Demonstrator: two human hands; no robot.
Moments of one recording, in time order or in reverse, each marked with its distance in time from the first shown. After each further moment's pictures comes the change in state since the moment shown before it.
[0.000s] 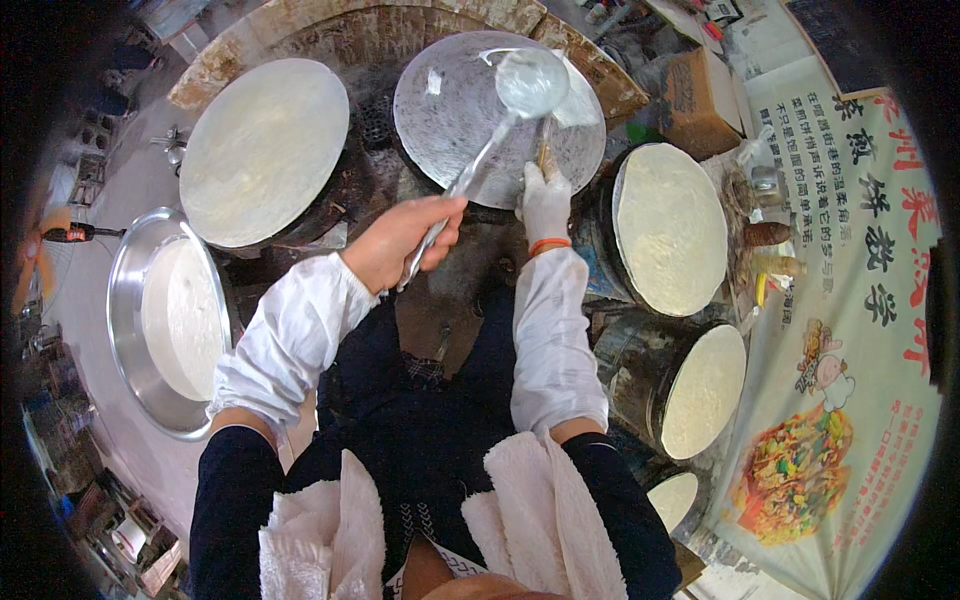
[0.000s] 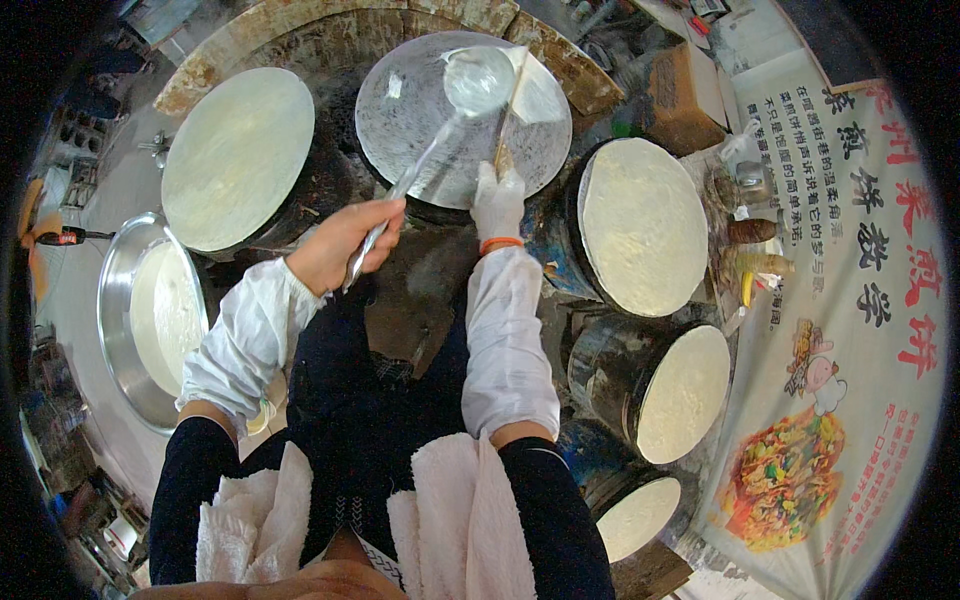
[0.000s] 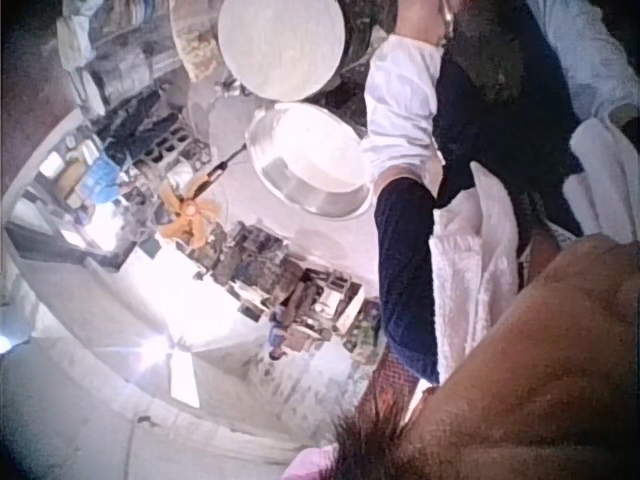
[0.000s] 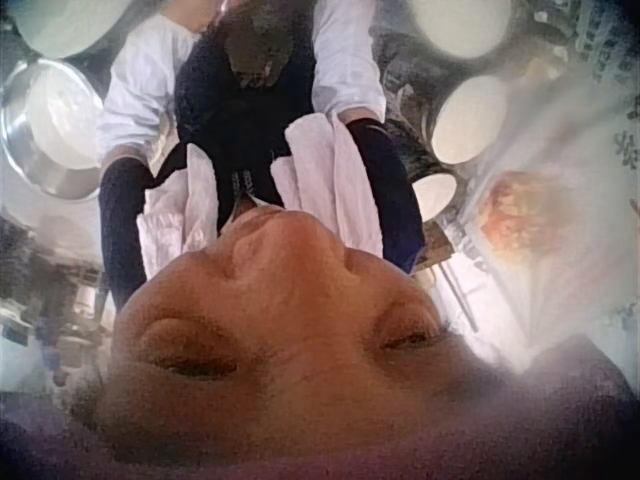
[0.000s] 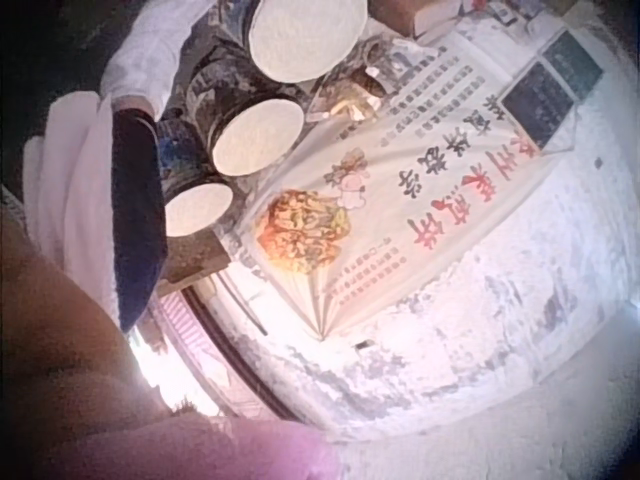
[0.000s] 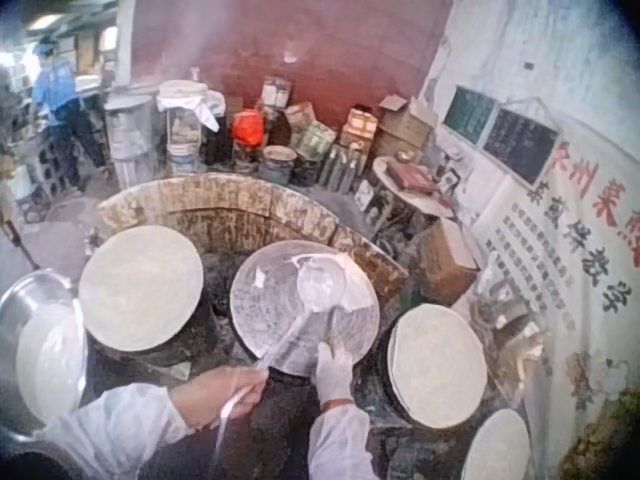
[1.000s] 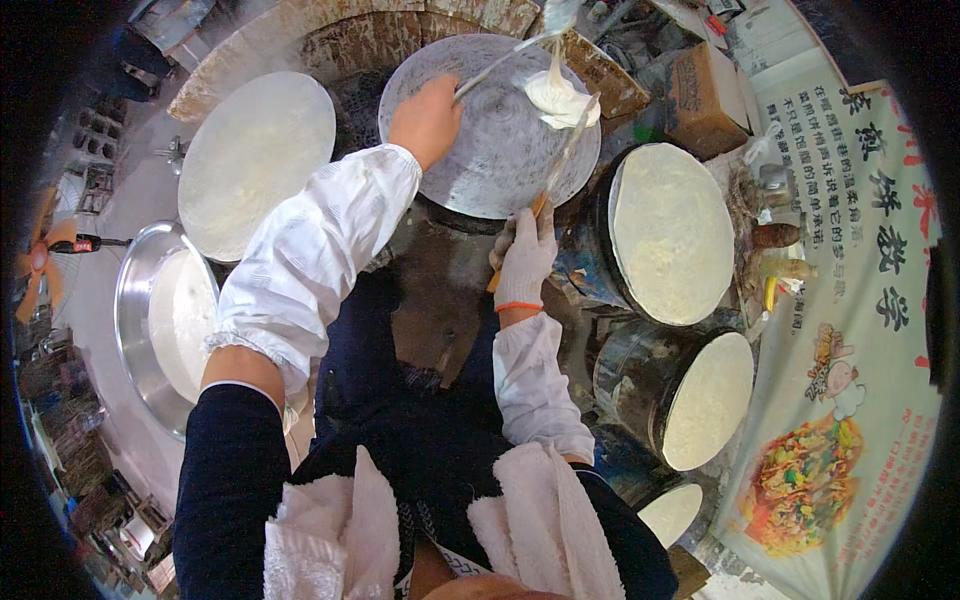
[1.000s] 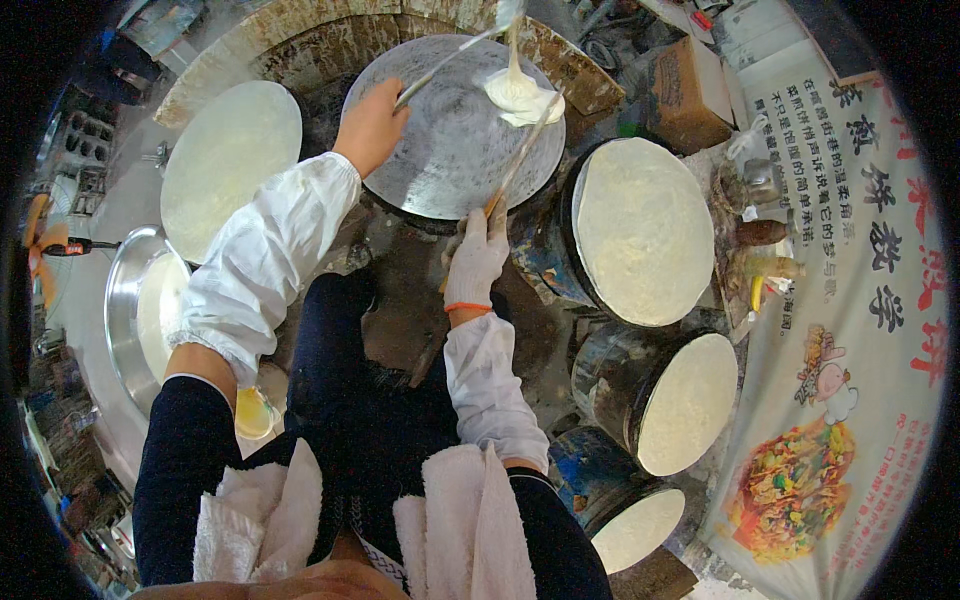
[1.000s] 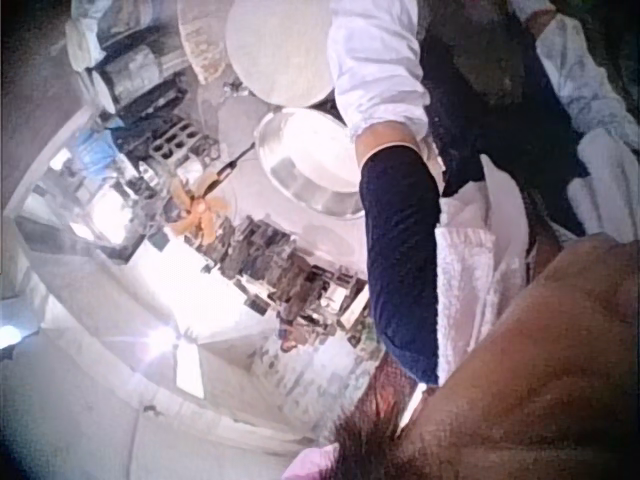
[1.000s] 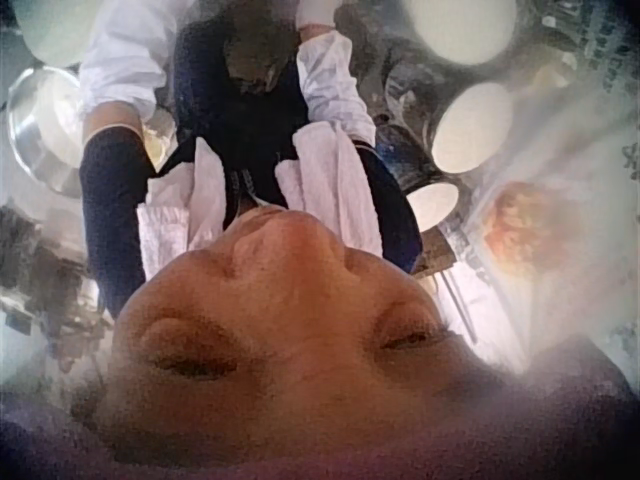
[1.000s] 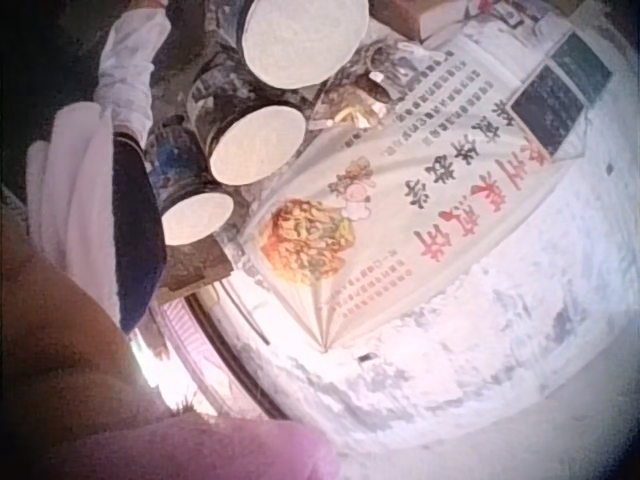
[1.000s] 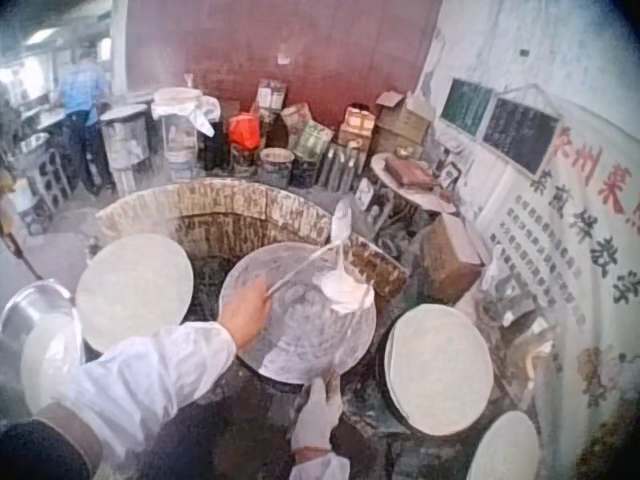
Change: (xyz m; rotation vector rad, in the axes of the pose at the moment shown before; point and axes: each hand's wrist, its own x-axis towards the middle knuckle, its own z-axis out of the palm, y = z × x) left_hand 0.139 0.075 -0.020 1.445 0.743 0.874; right_hand -0.076 -0.045 0.000 0.841 0.139 0.460
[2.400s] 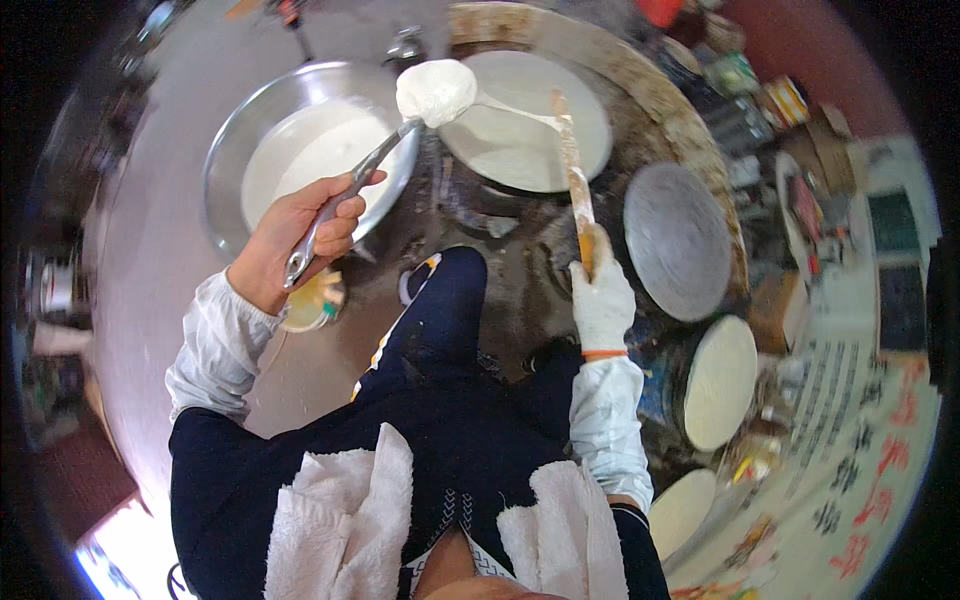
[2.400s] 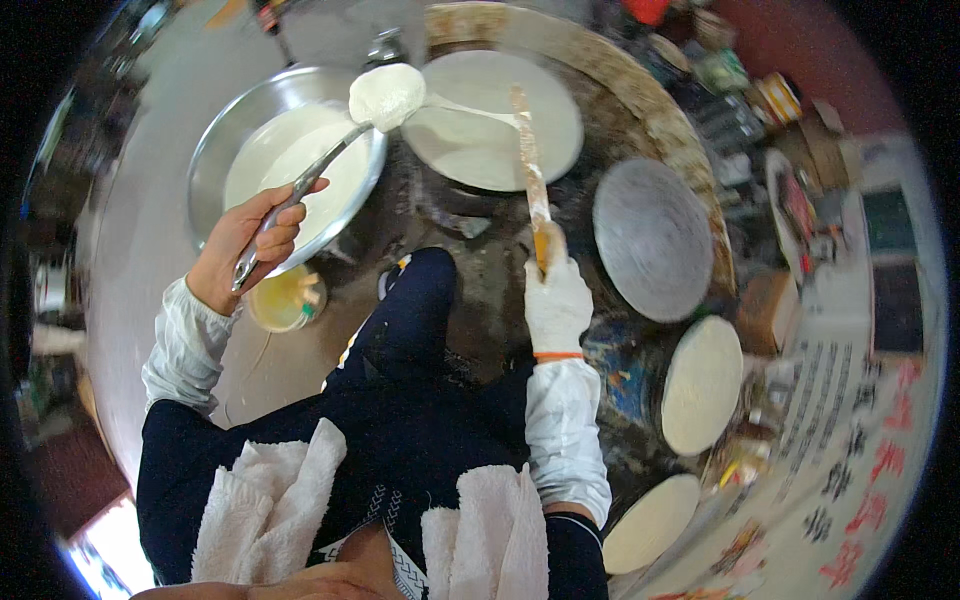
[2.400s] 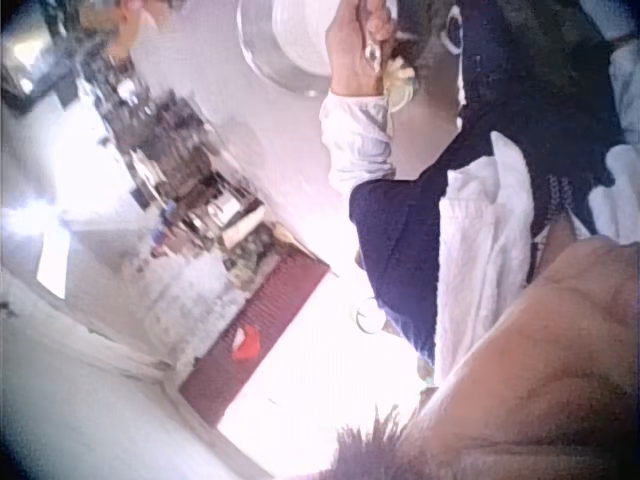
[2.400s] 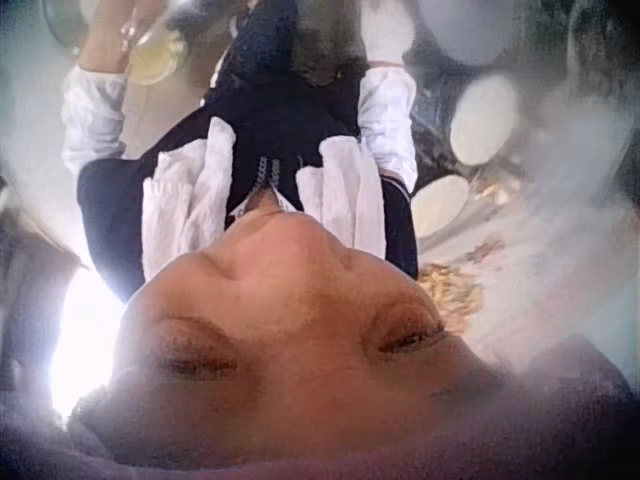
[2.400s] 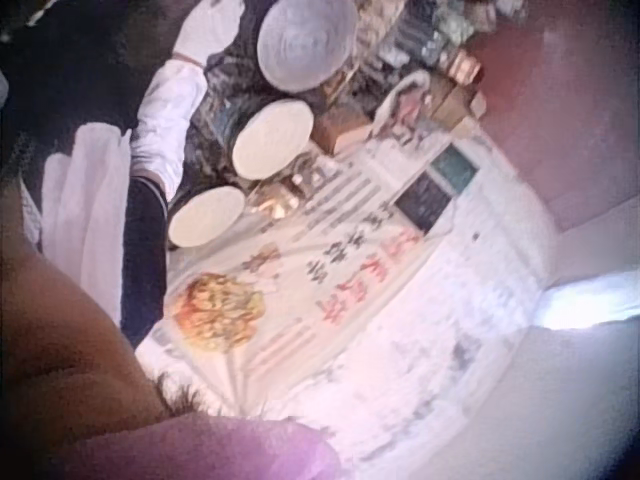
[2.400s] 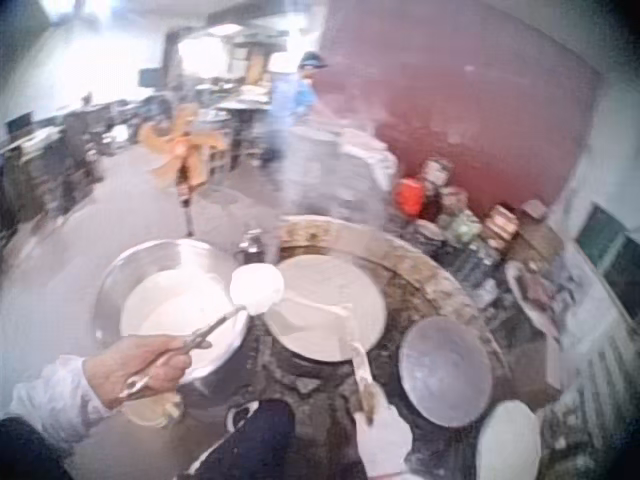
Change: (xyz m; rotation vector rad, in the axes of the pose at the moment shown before) left_hand -0.421 -0.074 -0.416 -1.871 0.257 -0.891; right_hand -0.224 0.010 0.105 -1.632 -0.687 -0.868
